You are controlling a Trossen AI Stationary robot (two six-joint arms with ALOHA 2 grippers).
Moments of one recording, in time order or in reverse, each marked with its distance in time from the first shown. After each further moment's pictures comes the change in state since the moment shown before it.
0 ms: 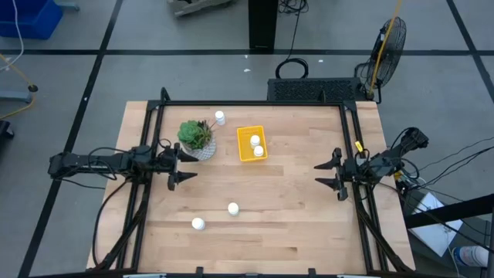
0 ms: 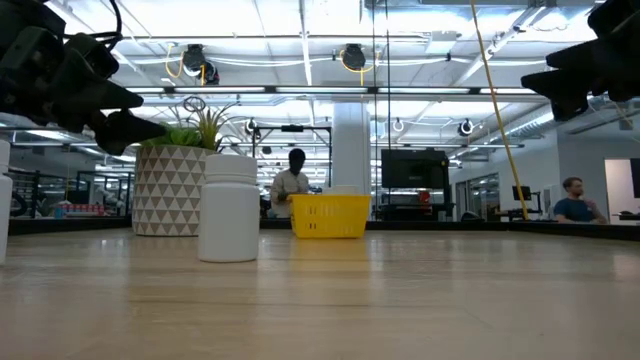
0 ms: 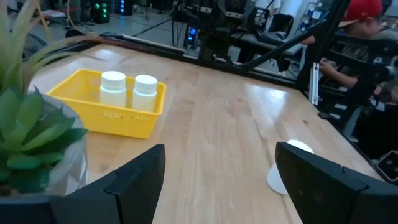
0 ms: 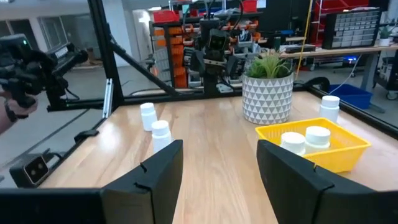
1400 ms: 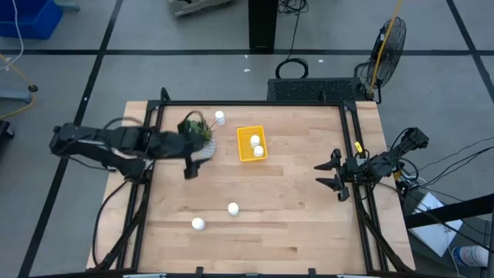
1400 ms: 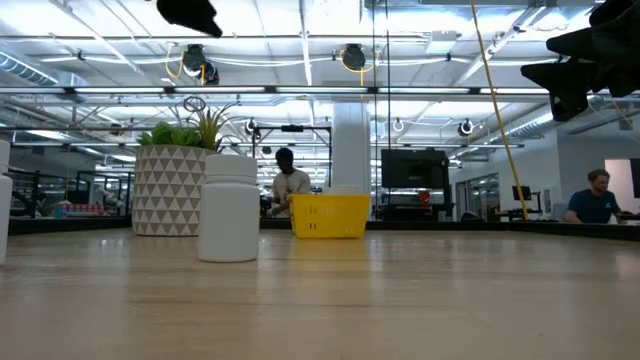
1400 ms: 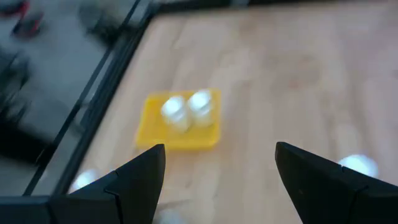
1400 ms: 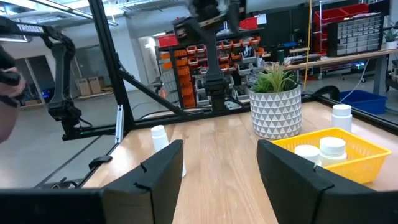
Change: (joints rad) left arm -0.153 0.862 1.099 -0.769 -0.411 0.177; right arm 0.000 0.006 -0.034 0.160 -0.005 0.013
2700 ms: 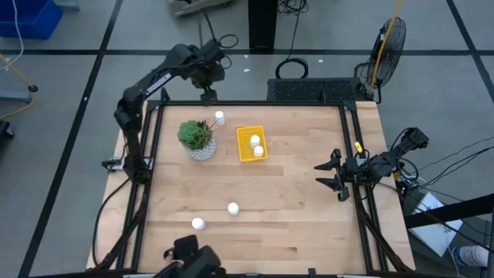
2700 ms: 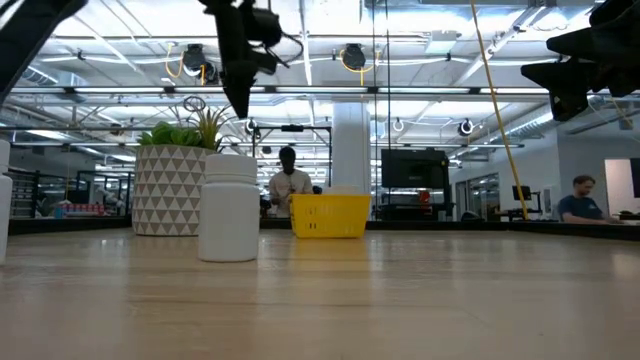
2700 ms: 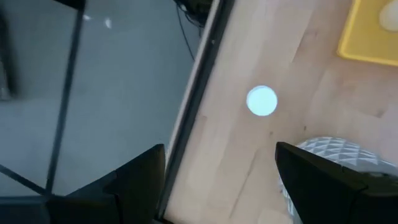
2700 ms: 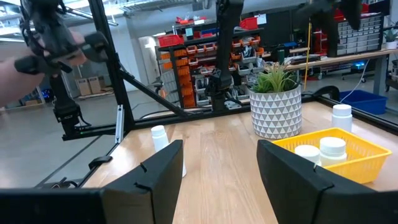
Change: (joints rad) left arm 0.840 0.841 0.972 -0.692 0.220 0.488; right arm 0.000 0.000 0.000 0.000 0.000 0.000
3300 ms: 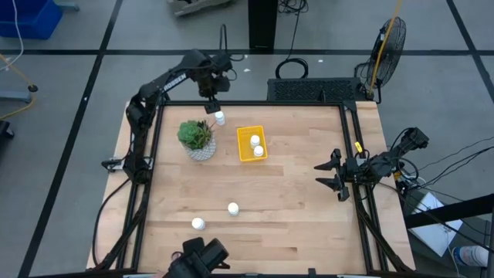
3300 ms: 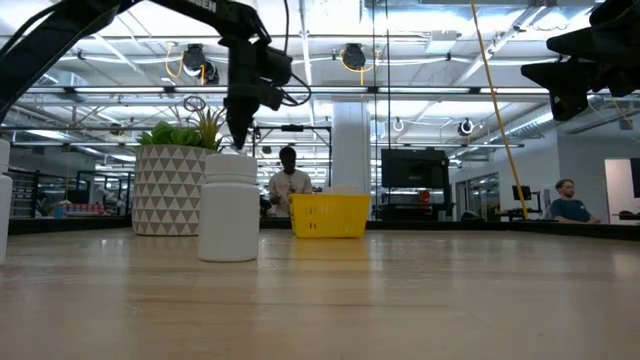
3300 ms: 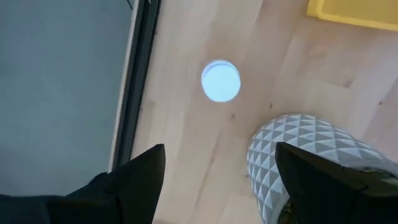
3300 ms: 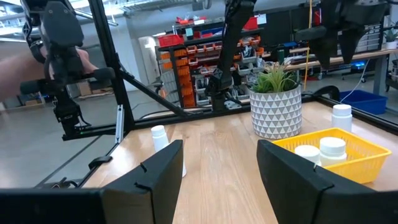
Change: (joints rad) left arm 0.009 0.139 -0.013 -0.098 0.124 0.010; right arm 0.000 0.000 0.000 0.000 0.000 0.000
